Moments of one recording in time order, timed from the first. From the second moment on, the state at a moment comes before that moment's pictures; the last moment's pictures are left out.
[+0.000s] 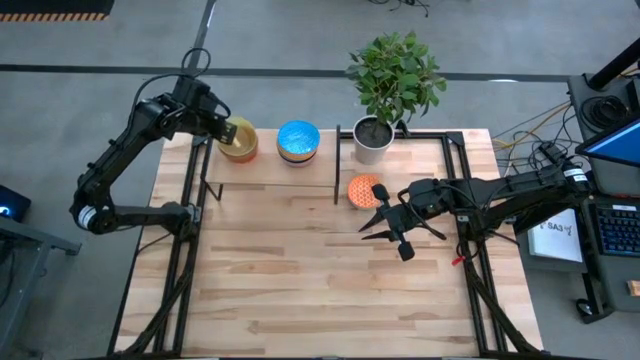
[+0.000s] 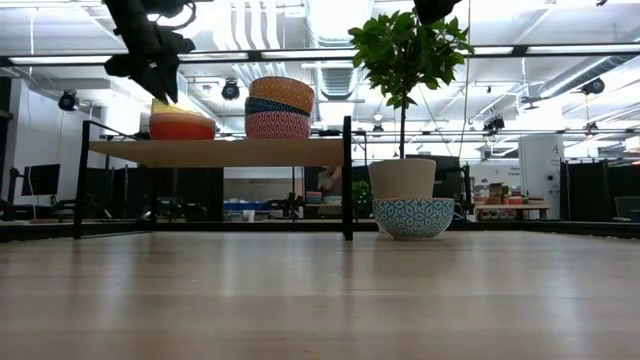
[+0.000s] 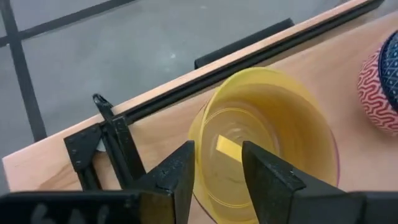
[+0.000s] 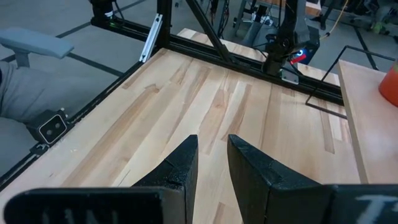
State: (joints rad) left arm 0.97 1.14 1.31 -1.09 -0.07 -0.12; right arm 0.13 1.13 0.91 -0.14 -0.20 -0.23
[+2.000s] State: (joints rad) left arm -0.09 0.66 0.70 -0.25 -0.28 -0.36; right arm 0.08 1.13 0.88 -0.14 -0.05 -0.13
